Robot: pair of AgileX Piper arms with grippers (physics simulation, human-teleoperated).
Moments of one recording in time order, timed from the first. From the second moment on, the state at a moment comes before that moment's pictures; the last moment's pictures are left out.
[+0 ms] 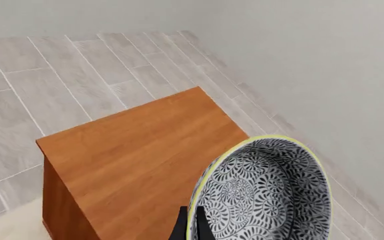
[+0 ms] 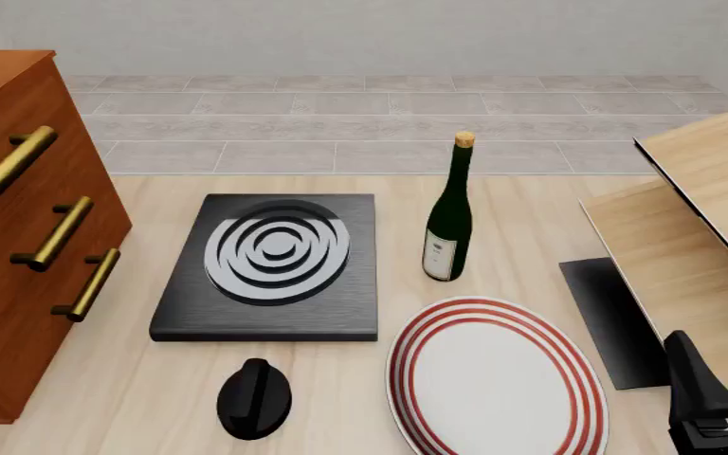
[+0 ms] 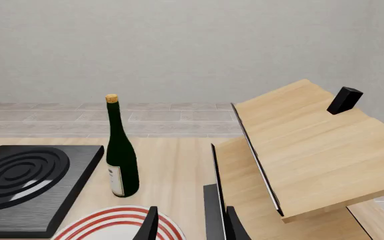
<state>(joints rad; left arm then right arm) 0.64 0.98 -1.22 0.56 -0.47 0.00 0.01 0.00 0.00 0.00</state>
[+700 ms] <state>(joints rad) 0.70 1.10 -1.25 0.54 -0.57 0.00 0.01 0.00 0.00 0.00</state>
